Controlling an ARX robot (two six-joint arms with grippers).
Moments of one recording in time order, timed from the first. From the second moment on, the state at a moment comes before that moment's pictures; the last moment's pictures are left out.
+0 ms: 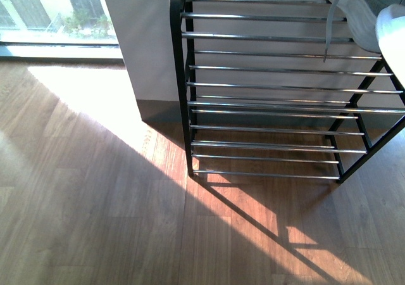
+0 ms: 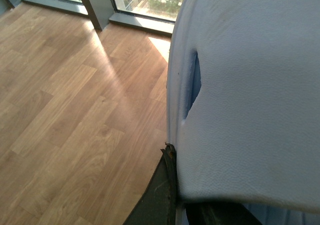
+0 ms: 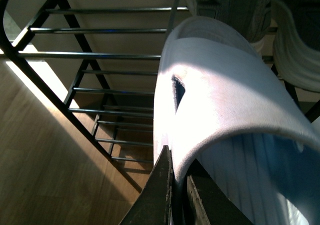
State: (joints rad) left arm -0.27 1.01 0.33 0.16 -0.60 -0.26; right arm 0.20 1.34 0.24 0.74 0.08 0.12
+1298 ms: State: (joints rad) left arm -0.27 1.01 0.33 0.16 -0.60 -0.26; right arm 0.45 2.20 1.14 0.57 0.34 0.09
